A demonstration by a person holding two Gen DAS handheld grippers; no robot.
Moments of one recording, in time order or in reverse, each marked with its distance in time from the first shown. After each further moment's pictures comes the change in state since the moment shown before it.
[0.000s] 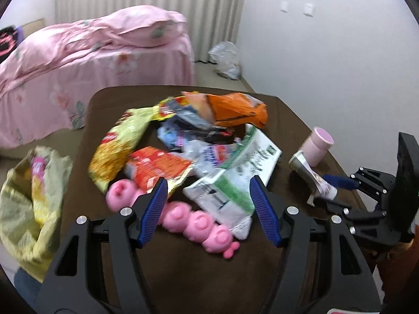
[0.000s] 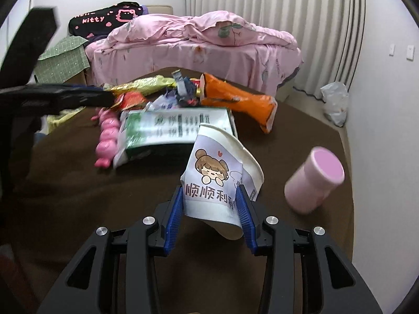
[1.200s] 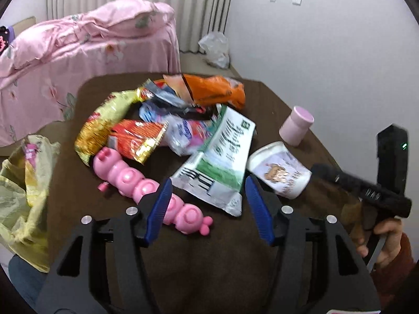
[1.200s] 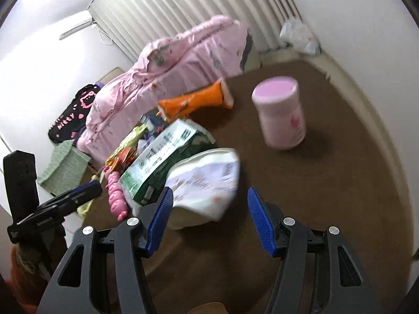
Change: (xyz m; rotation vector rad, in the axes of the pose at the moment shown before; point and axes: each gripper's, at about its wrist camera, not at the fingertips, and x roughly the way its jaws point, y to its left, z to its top) left arm -0.022 -0.019 -0.025 -0.013 0.032 -0.029; right arm -0.006 -0.057 -0.044 0.650 -0.080 0.202
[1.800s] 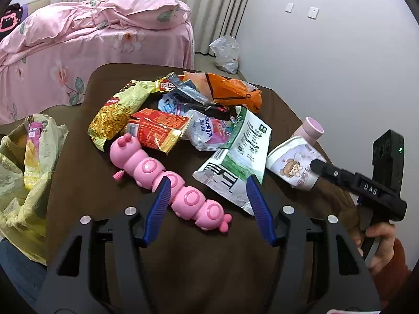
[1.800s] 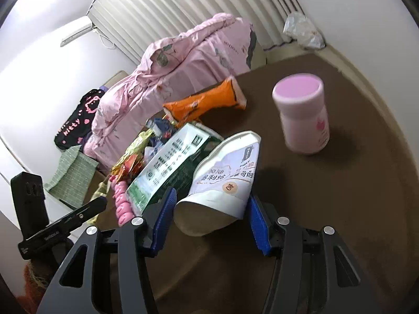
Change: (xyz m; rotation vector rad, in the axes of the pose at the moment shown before) left arm 0.005 0.028 -0.008 -0.092 -0.002 -0.017; right arm 0.013 0.008 0.014 0.006 -0.031 0.017
